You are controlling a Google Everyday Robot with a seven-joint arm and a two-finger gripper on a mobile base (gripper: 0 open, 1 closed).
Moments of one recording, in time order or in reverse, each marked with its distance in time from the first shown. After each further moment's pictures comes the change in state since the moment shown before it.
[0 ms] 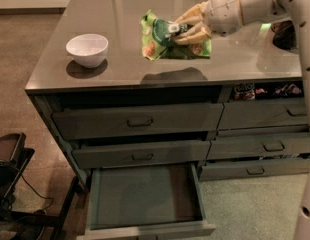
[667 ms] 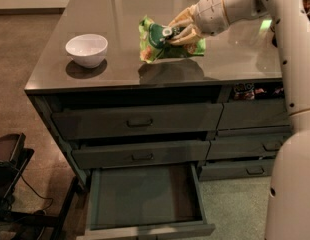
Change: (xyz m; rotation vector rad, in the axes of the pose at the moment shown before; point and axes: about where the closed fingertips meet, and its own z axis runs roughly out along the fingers) arm 0.037 -0.018 0.029 -0.031 0.101 -0.054
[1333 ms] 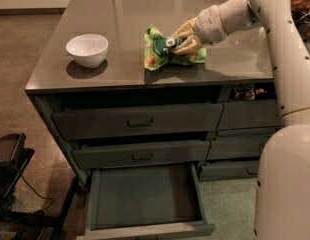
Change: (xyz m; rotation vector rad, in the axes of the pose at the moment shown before) arm 0.051 0.014 0.018 -0.037 0.060 0.058
